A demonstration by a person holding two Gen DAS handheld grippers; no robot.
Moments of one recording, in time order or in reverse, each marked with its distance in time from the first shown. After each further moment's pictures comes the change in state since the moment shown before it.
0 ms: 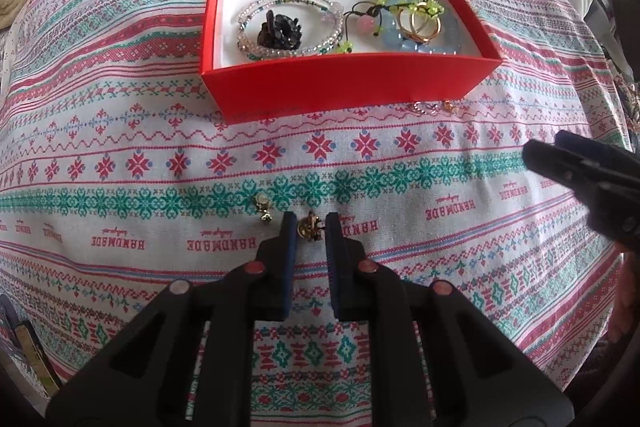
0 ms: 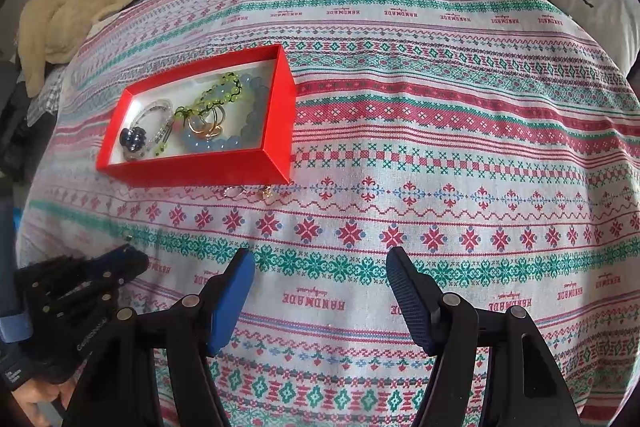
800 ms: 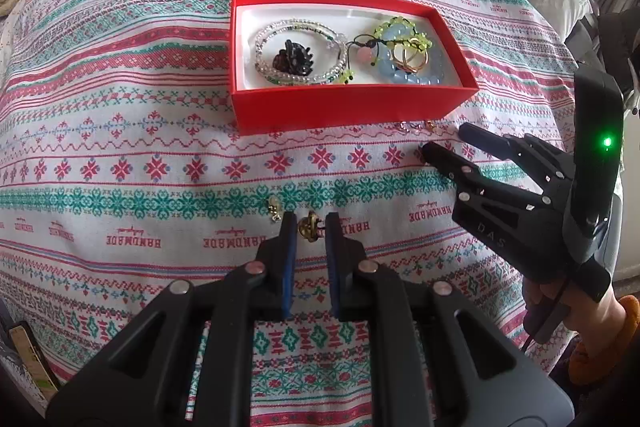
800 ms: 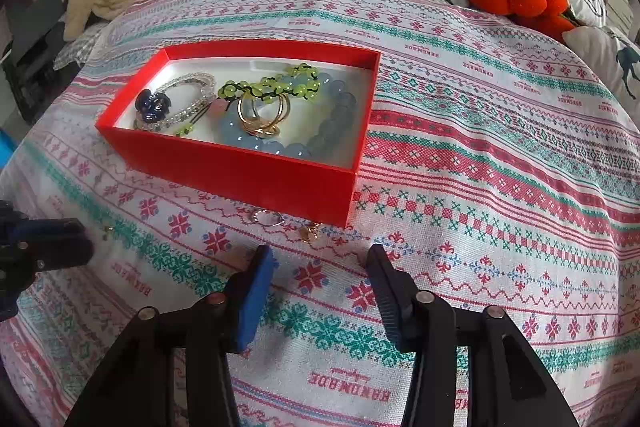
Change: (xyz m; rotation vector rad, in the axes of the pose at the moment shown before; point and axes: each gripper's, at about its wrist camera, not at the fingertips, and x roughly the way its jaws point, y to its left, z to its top) left arm -0.029 0.036 -0.005 -0.029 -0.024 -0.095; right arm 0.051 0.040 0.003 -0.251 -0.170 0.007
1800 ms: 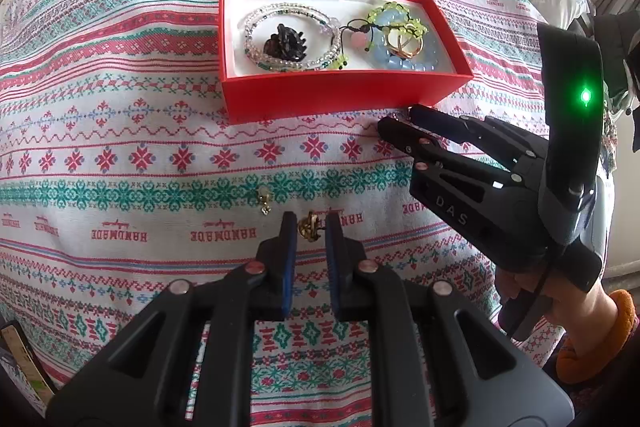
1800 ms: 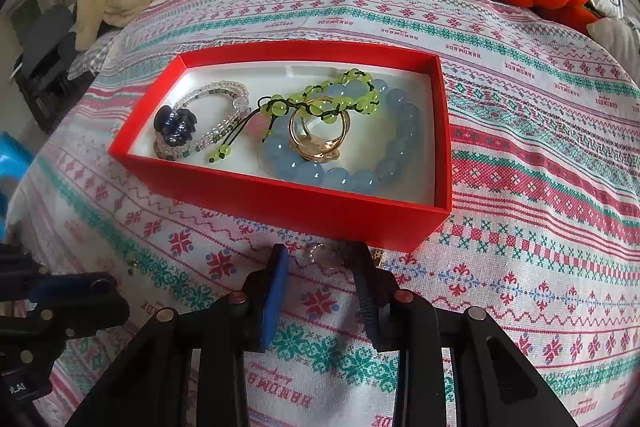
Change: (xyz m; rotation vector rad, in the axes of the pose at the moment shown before) left arm 0.008 -0.004 0.002 -0.010 0.043 -0.037; right arm 0.024 0.020 0.020 0.025 0.011 0.090
